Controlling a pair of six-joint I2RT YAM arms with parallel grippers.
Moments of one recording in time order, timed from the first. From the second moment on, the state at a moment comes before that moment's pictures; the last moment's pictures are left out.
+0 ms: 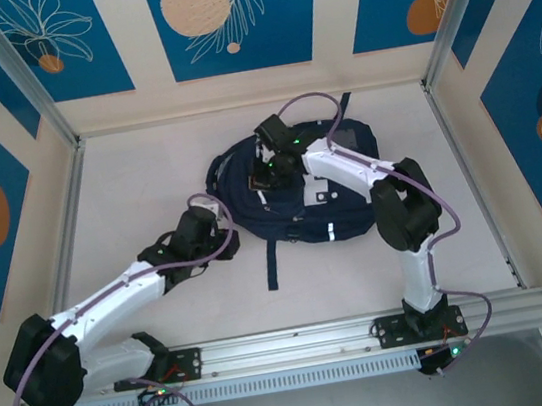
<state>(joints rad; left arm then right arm) -0.69 1.18 0.67 -0.31 -0.02 -0.52 0.59 1.96 1.62 -0.67 -0.32 0.75</state>
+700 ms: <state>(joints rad) -0.88 1.55 0.84 -0.09 0.04 -0.23 0.40 1.81 1.69 -0.75 -0.54 0.91</state>
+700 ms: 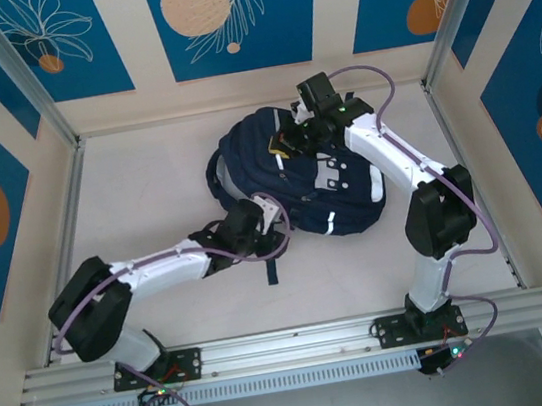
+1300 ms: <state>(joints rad) -0.88 1.78 0.97 -0.01 -0.08 -0.20 0.39 1.81 1.67 -0.69 -0.60 1.05</state>
